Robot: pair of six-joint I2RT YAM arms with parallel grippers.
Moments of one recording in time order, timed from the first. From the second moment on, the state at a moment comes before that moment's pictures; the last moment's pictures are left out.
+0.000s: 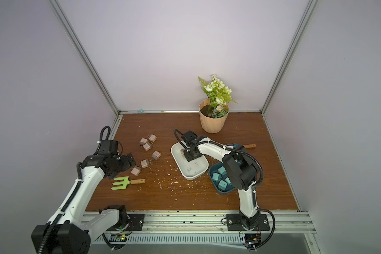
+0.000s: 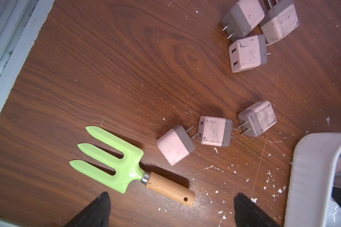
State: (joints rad) left arm 0.06 1.04 0.87 -0.97 0.01 -0.53; right arm 0.73 1.97 1.44 -0.68 0.02 0.27
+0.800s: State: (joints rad) left arm 0.06 1.07 0.87 -0.97 0.01 -0.53; right arm 0.87 2.03 1.79 -0.82 0.10 0.30
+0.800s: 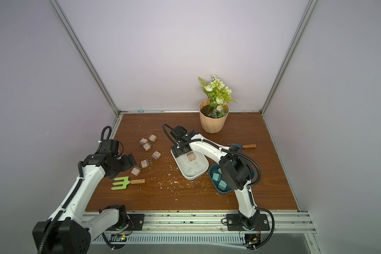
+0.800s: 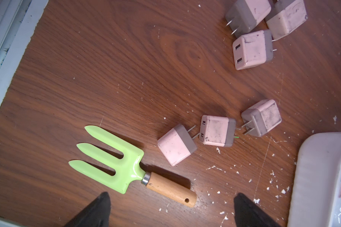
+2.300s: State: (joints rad) left arm 0.06 1.04 0.87 -0.96 0.02 -0.53; right arm 0.94 2.46 2.20 -0.89 0.11 0.37
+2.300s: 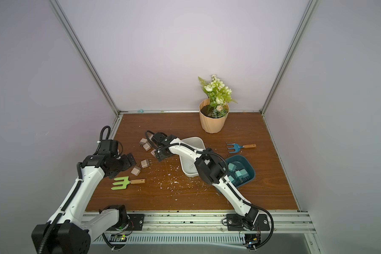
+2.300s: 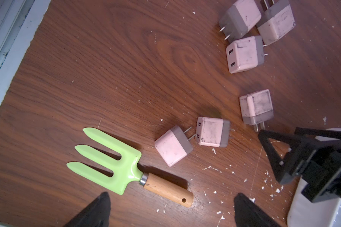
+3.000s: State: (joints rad) left arm 0.06 1.02 0.87 -0.97 0.02 -0.54; right arm 0.97 2.54 2.41 -0.84 -0.06 0.25
